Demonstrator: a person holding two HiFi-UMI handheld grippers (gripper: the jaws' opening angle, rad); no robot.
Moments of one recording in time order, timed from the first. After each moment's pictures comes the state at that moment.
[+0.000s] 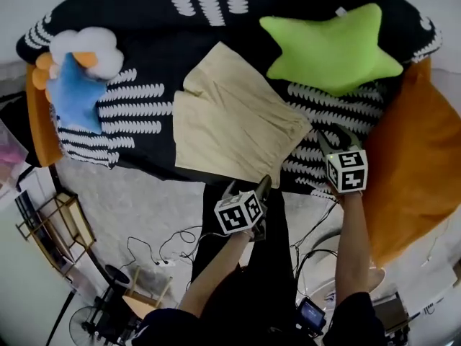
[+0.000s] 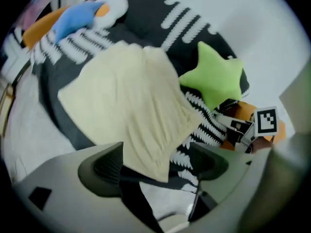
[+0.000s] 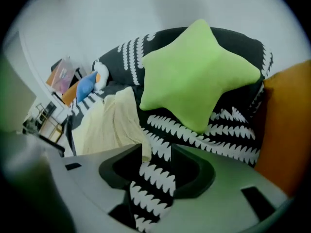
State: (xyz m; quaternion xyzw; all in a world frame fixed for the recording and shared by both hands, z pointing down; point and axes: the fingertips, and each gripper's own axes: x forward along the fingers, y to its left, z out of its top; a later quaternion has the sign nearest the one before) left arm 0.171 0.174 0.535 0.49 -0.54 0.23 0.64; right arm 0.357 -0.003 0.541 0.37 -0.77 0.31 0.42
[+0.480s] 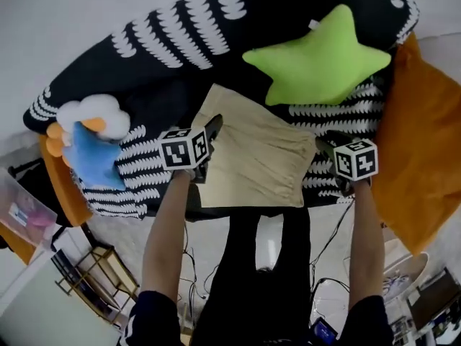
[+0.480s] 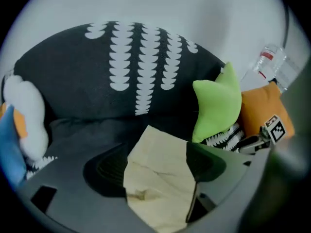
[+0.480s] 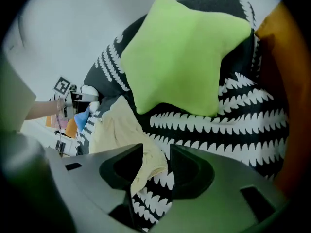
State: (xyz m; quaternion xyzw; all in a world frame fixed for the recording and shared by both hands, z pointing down) left arm 0.021 -0.128 0.517 0.72 -0.45 0.37 0.38; right arm 0.332 -0.011 0.559 0.39 -0.71 0.49 0.33
